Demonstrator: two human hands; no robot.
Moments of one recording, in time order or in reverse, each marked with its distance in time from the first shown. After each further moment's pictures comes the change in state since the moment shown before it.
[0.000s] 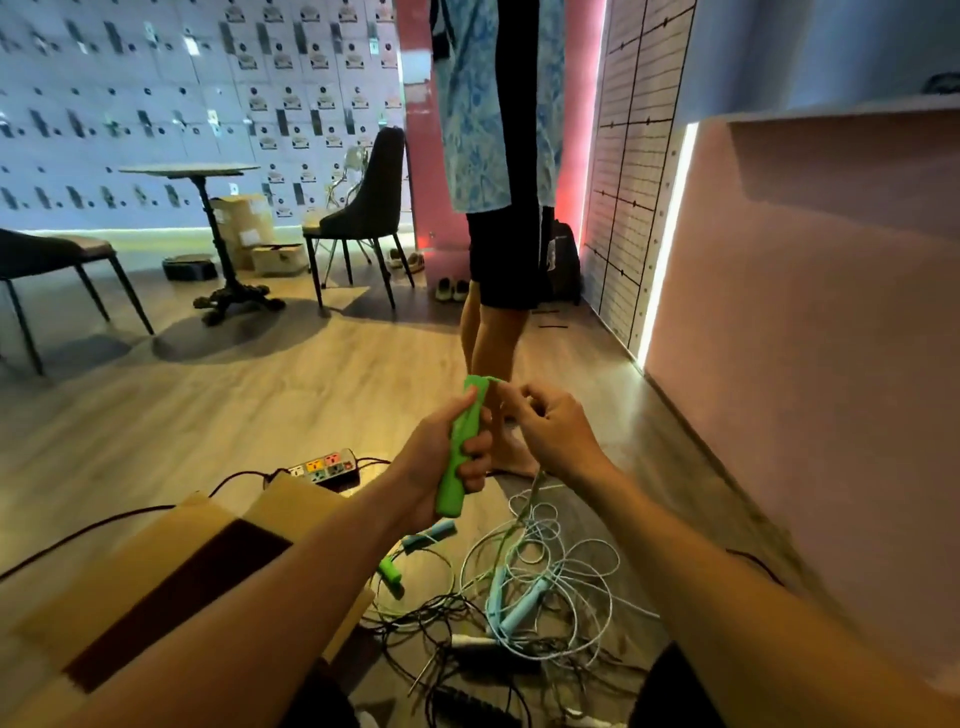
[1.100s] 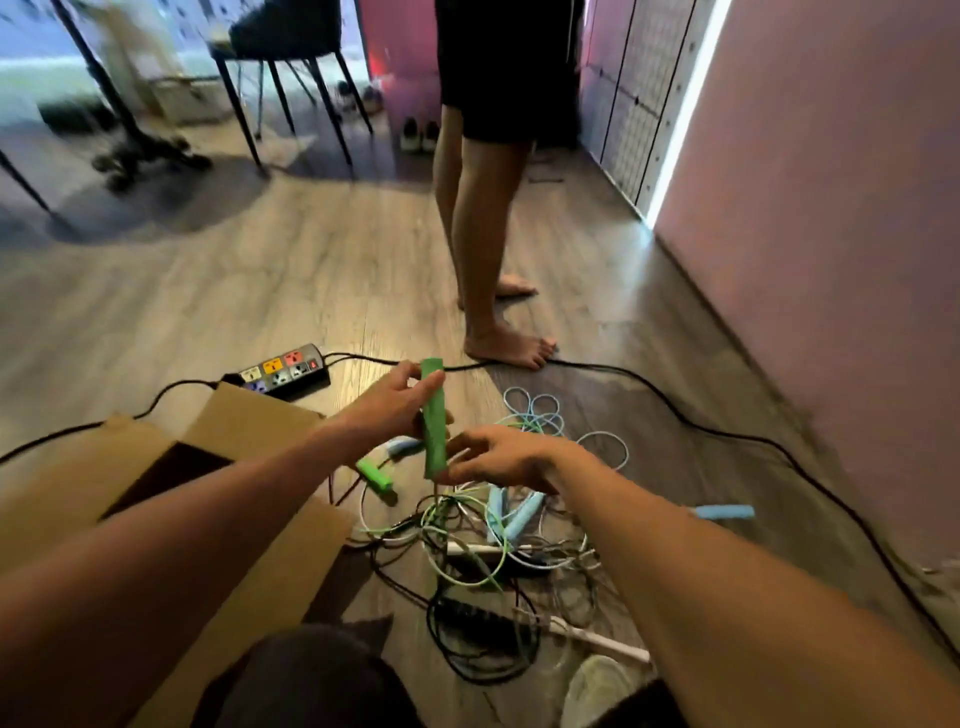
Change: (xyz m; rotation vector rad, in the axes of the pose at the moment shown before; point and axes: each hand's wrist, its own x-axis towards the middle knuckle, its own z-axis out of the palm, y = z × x) left_hand 0.132 -0.085 -0.150 0.596 0.170 -0.143; right_hand 0.009 0.145 0.108 -0.007 -0.853 0.608
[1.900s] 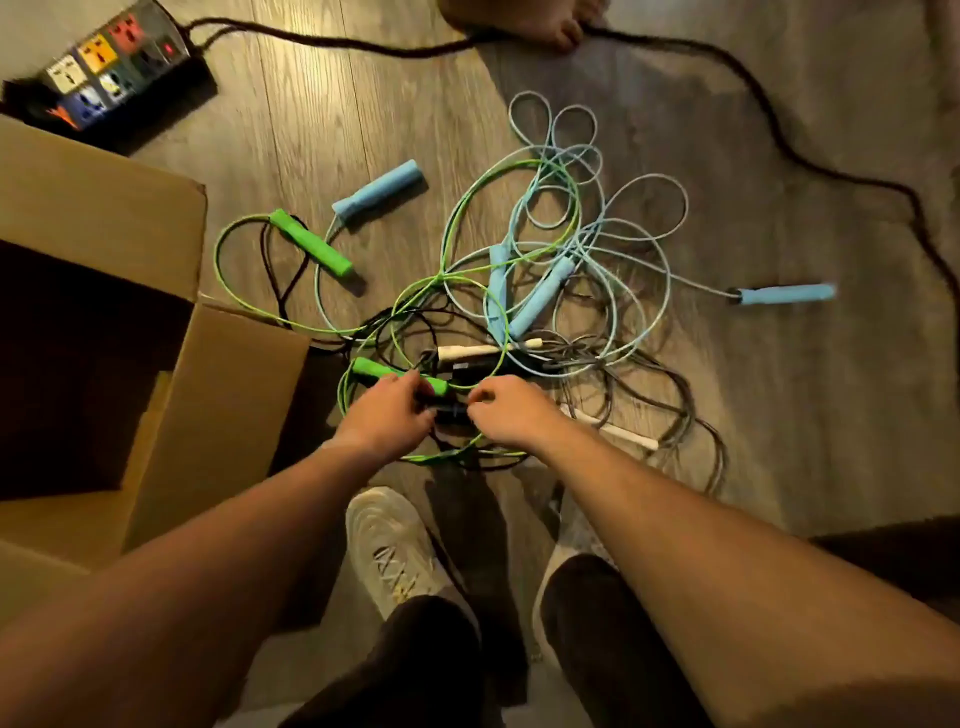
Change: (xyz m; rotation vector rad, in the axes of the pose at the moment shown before) left_hand 0.019 -0.259 0.049 0.769 -0.277 -0.343; right_hand 0.093 0.149 0.089 -0.118 -0.011 0.473
